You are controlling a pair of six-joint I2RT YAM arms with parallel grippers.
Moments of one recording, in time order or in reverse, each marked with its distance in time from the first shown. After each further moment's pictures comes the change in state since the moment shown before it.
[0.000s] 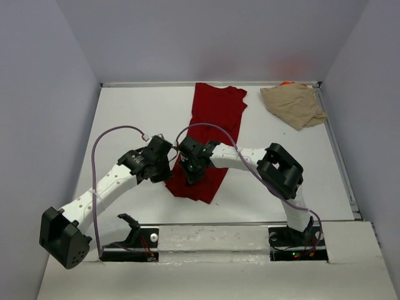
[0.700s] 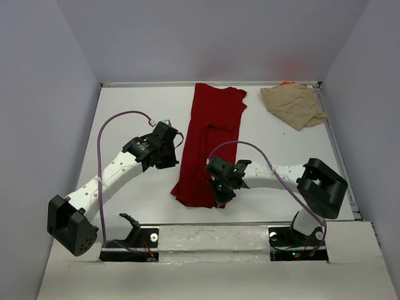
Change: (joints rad) left arm 0.001 0.137 0.182 0.013 -0.023 0.084; right arm 0.032 -0.399 -0.544 0.018 0.010 0.240
